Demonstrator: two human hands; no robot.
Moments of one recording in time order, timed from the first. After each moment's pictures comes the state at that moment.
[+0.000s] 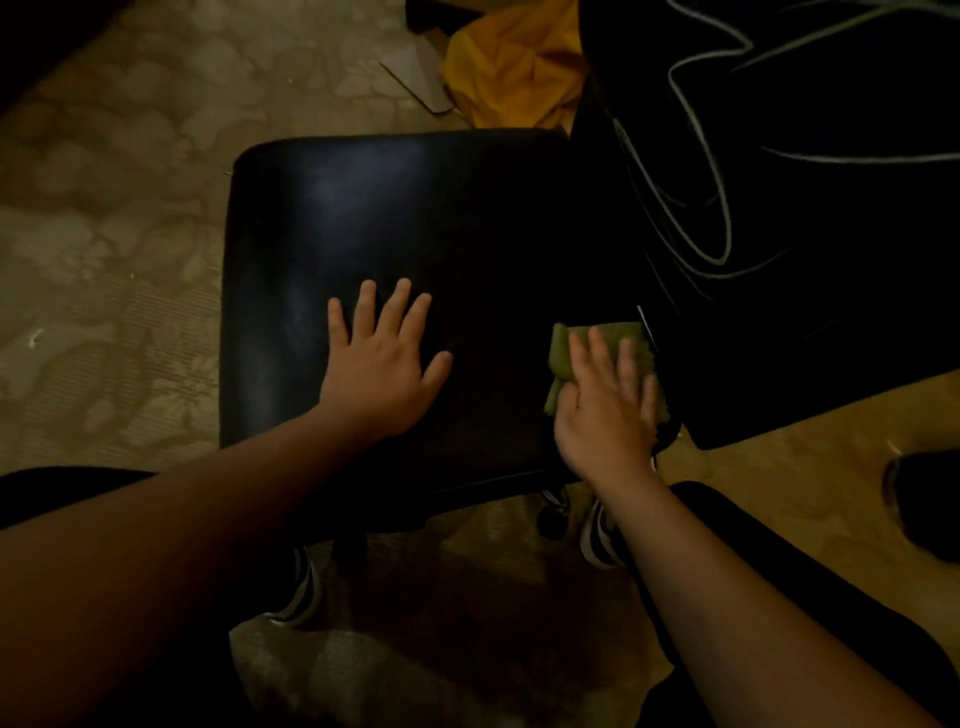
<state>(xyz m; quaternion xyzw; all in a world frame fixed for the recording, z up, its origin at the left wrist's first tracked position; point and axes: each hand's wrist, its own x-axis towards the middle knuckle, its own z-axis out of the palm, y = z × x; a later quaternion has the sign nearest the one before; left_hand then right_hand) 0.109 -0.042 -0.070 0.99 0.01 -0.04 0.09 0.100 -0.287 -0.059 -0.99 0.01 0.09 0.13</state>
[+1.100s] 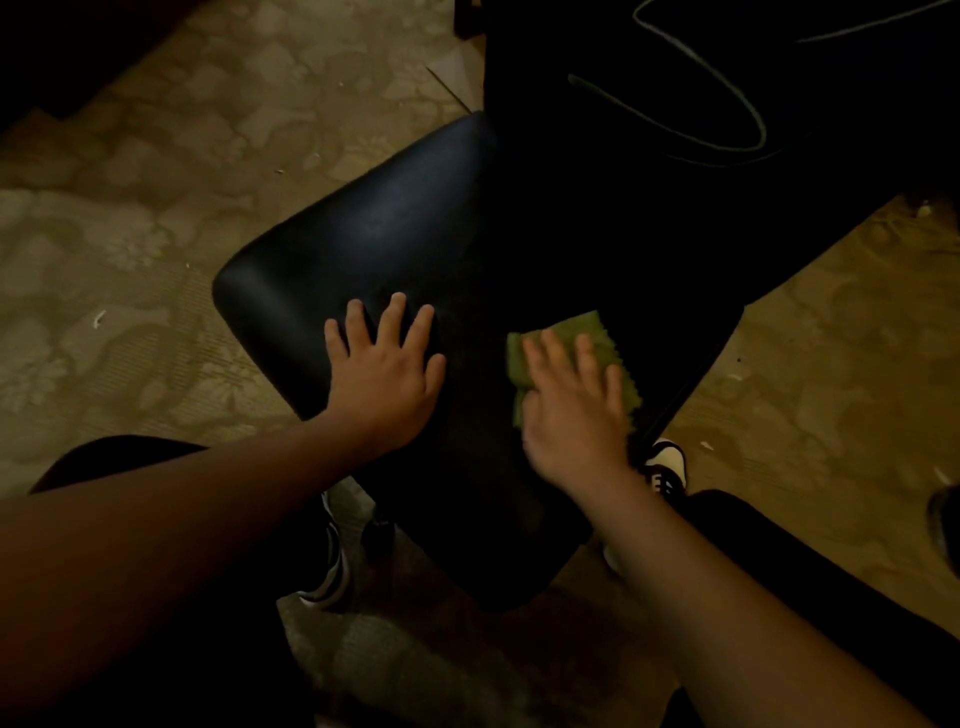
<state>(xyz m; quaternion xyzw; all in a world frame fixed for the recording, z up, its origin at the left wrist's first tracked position) 0.080 -0.013 -0.058 0.99 0.08 -0.09 0.07 0.087 -0.225 -0.044 -0.98 -0.11 0.13 0.10</state>
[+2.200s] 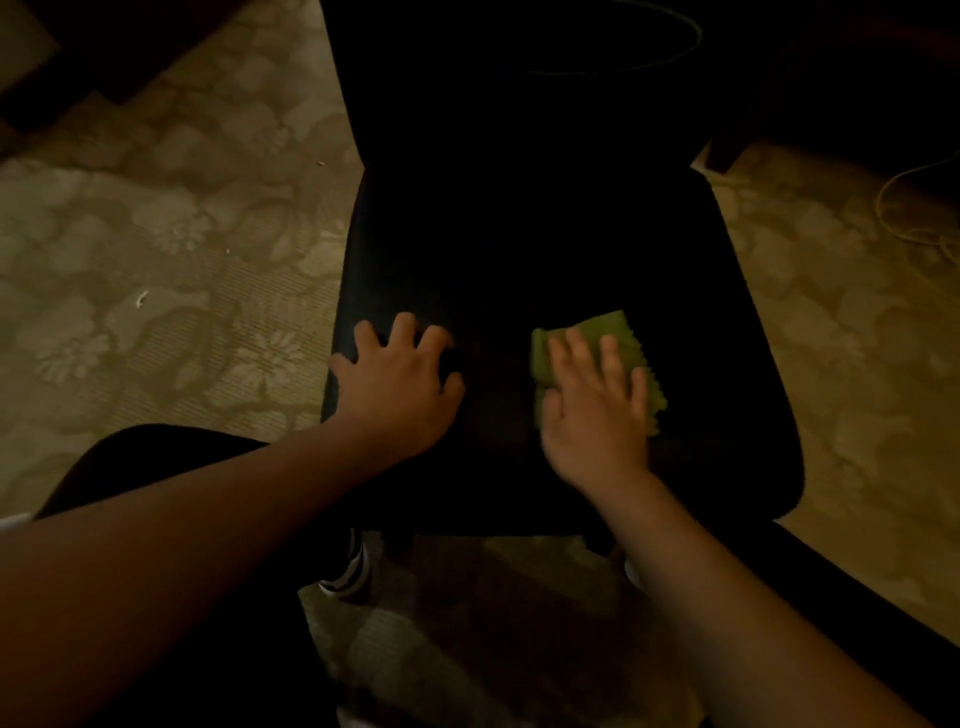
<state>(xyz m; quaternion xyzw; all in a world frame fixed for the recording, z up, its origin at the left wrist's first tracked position) 0.055 0.004 -0.031 0.98 0.11 -0.10 0.10 0.089 -0.203 -0.046 -0.98 -0.12 0.12 0.10</state>
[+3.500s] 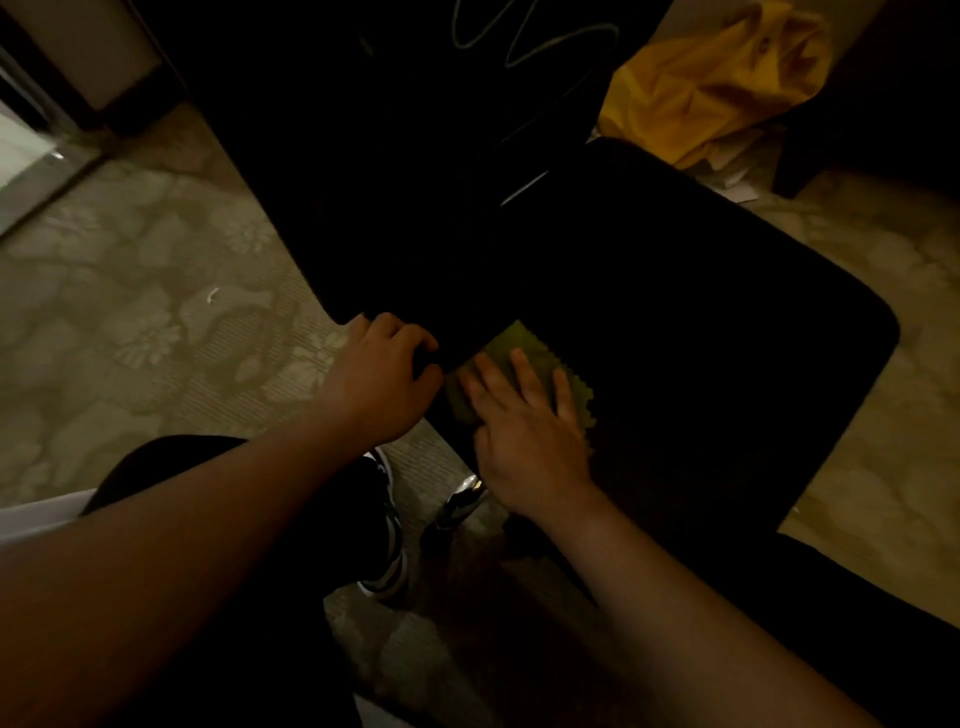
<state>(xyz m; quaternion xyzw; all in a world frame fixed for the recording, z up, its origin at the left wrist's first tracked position) 0.044 0.089 -0.028 0.97 0.14 -0.05 0.18 0.064 -0.109 -0.056 -0.93 -0.34 0.10 0.10</state>
